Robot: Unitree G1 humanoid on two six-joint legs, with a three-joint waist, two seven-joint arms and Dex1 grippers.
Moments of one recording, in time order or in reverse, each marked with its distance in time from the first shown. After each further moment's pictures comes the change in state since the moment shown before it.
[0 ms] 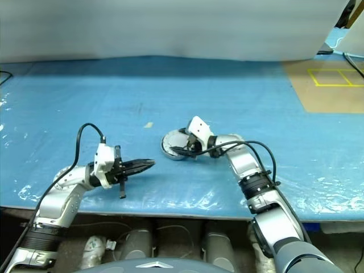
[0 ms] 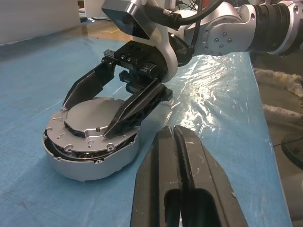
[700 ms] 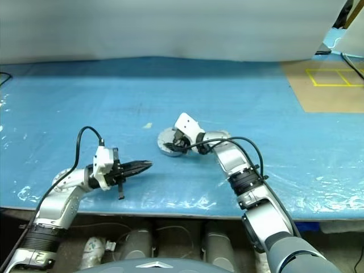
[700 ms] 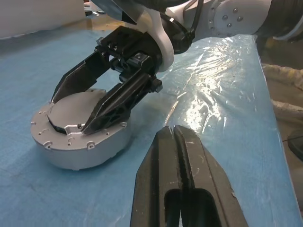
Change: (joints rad) left arm 0.009 0.005 0.001 0.086 0.015 -0.063 -0.003; right arm -0.058 0.068 0.049 -0.056 -0.087 0.223 -0.106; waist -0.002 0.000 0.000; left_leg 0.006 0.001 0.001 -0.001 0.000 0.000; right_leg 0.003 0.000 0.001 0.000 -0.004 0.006
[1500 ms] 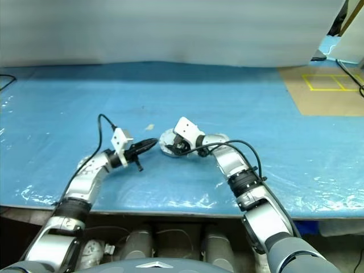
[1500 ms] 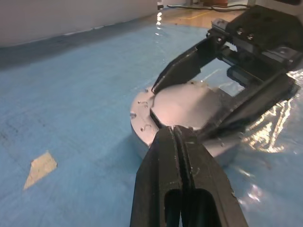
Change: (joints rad) left arm -0.316 -0.169 -0.030 0.443 0.200 -0.145 0.264; right arm 0.024 0.001 0.028 0.086 -0.035 -0.134 -0.043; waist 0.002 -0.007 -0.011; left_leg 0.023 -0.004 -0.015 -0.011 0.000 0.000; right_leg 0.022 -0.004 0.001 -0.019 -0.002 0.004
